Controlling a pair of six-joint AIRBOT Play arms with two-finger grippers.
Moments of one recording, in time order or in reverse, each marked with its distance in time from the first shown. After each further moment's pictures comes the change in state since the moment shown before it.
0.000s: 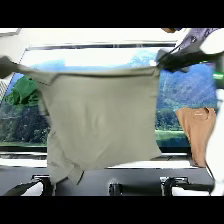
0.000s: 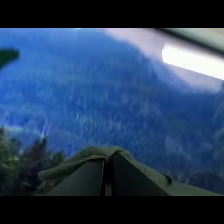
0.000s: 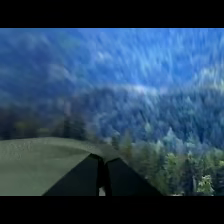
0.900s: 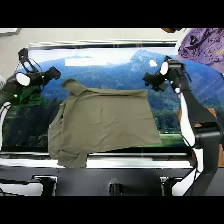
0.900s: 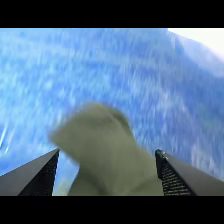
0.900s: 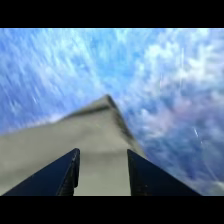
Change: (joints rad) left arm -0.113 -0.397 0.036 -0.012 0.247 -0.012; right arm -0.019 -0.340 -0.003 -0.124 -0.158 0.244
